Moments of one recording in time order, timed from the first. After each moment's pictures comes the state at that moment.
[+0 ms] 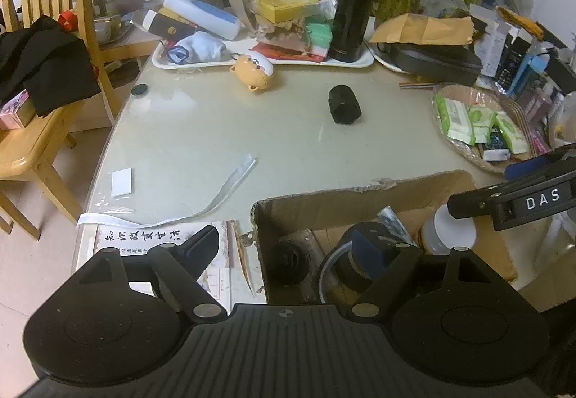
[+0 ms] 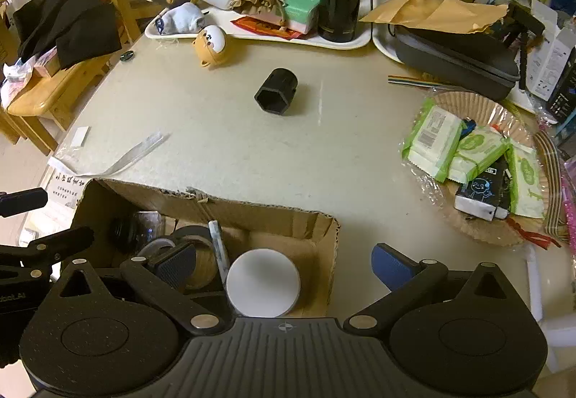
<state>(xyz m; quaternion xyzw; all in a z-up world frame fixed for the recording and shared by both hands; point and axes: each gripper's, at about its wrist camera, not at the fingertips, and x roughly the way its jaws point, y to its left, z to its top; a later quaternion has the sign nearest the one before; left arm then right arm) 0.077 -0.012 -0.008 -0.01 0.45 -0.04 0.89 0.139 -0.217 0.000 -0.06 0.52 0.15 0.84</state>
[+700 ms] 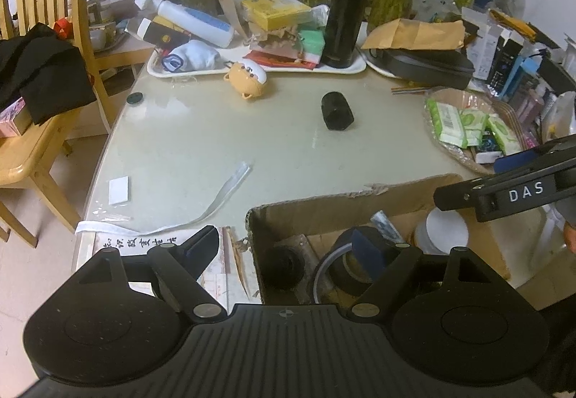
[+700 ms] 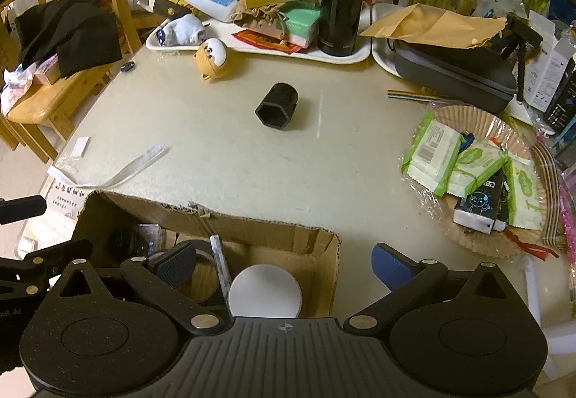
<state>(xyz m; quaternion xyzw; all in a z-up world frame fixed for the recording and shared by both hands) 0.075 -0.014 -0.002 -0.01 0.44 -0.05 0.90 0.141 -0.214 0.003 -0.06 0.50 0.15 0.85</state>
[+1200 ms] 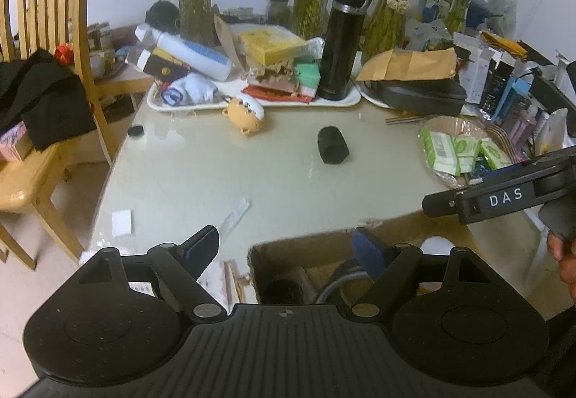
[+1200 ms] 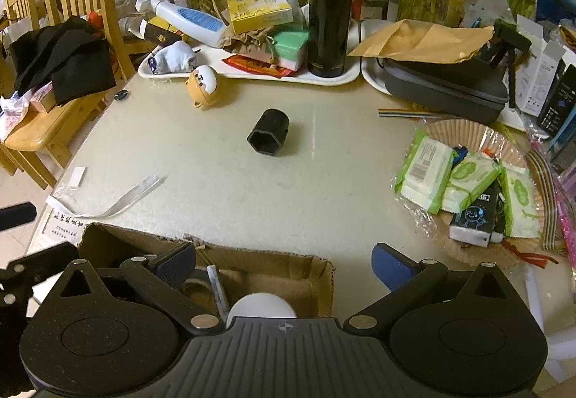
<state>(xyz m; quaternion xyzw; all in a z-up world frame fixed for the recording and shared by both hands) 0.078 -0.012 0.013 -0.01 0.40 -0.06 0.92 0.149 -0.218 0.009 -0.04 0.47 0.14 0.87</state>
